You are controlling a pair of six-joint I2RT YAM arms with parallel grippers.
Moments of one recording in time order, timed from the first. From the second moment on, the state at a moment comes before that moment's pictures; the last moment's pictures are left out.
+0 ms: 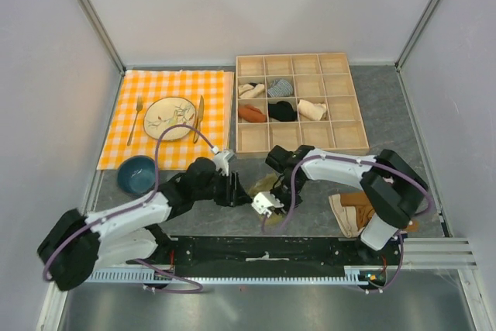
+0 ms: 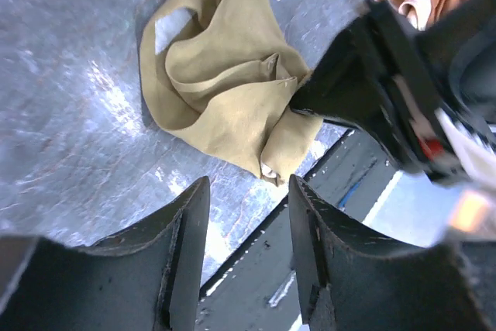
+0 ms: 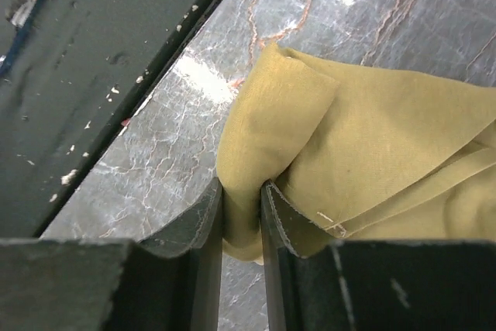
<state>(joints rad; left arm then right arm) -0.78 1.15 0.44 0.03 0.35 -0.72 0.87 1.62 0.92 -0.79 -0.58 -1.40</state>
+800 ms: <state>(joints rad) -1.21 0.89 0.35 0.06 0.07 -0.12 0.68 2.09 1.30 -1.28 -0.82 -1.30</state>
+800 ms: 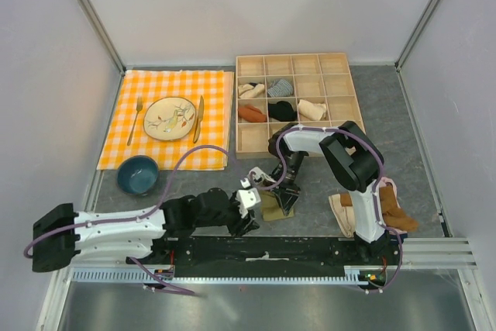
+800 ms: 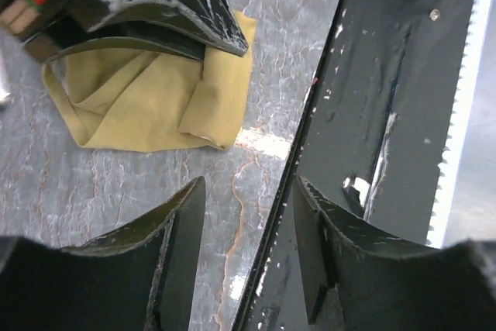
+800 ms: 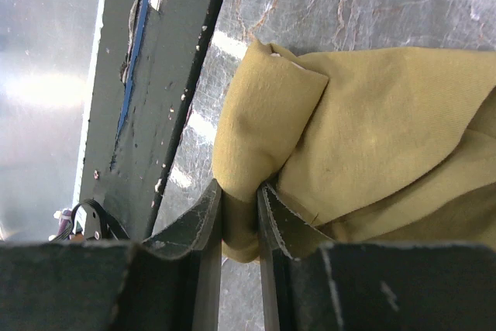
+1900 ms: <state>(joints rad) -1.30 1.51 0.57 0.25 -0.10 0.12 0.67 2.11 1.31 -1.31 -0.82 -1.29</state>
